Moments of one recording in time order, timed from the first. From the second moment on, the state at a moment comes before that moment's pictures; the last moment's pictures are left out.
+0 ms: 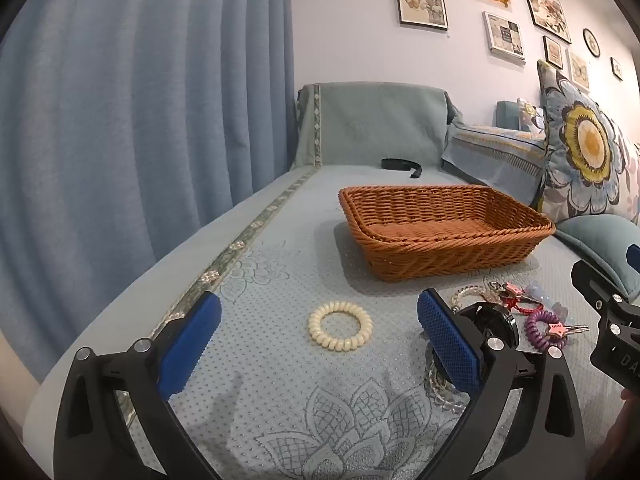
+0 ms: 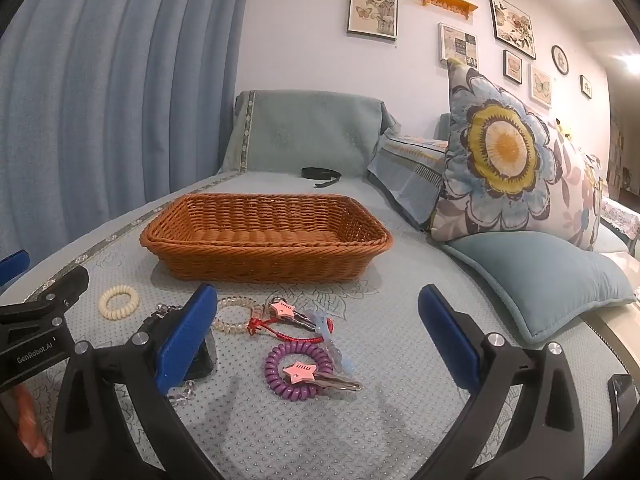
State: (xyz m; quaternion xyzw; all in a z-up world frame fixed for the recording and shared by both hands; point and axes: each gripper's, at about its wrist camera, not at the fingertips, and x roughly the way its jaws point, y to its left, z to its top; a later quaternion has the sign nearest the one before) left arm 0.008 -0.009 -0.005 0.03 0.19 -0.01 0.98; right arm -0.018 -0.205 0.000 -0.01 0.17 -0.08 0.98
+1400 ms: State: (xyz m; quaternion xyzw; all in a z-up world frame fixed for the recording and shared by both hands) left arm 0.010 -0.010 -0.006 0.03 0.20 -0.01 0.98; right arm -0.019 -0.204 0.001 -0.01 0.18 -0.08 0.98
